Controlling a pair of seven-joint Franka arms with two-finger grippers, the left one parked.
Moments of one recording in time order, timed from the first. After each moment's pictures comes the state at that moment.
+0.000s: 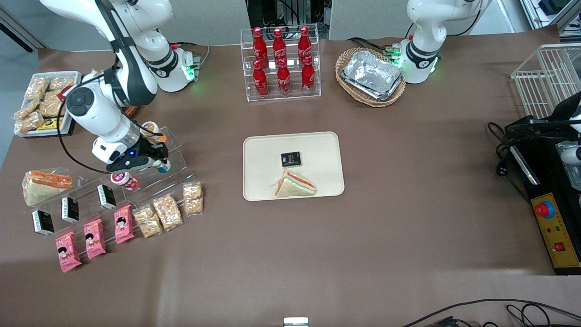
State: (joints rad) arm 0.41 -0.10 -0.31 -2.48 0.02 2.45 -0.09
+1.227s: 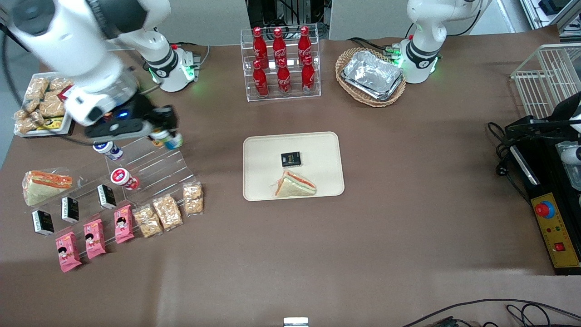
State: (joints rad) arm 0.68 -0.12 -0.27 -1.83 0.03 1.79 0.37
